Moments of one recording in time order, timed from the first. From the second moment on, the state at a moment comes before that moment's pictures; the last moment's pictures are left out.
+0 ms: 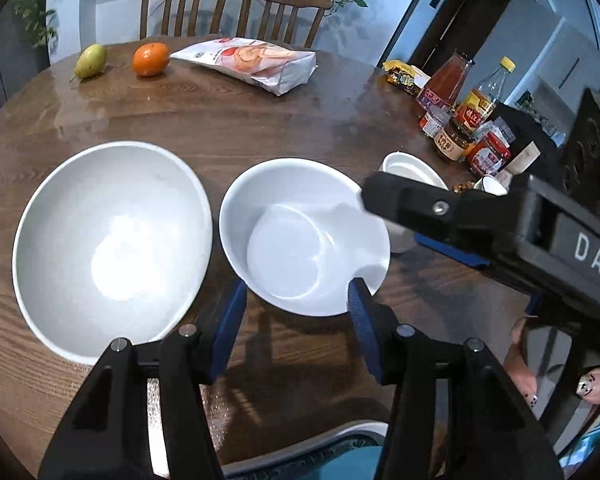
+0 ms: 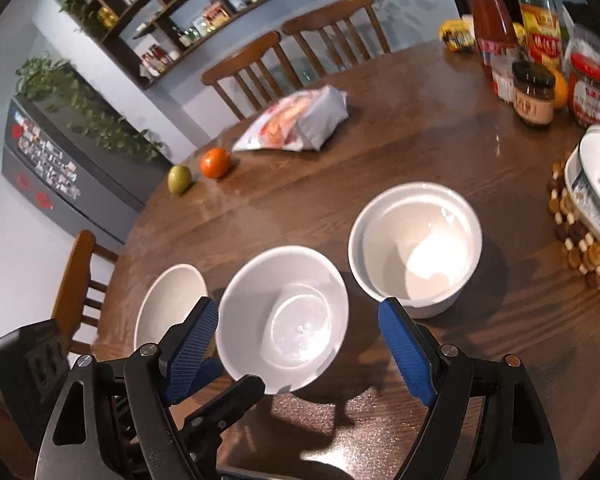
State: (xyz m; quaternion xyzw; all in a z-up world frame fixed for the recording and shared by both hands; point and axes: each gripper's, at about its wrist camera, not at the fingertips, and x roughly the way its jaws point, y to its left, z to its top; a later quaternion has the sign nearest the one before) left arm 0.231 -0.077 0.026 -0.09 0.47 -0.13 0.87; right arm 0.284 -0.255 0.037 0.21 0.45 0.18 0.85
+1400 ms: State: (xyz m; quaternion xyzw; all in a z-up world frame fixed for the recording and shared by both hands) left arm 0.240 -0.088 0.002 -0.11 0.47 -0.18 0.86; right arm 0.308 -0.229 -0.014 0.17 0.51 0.15 0.83
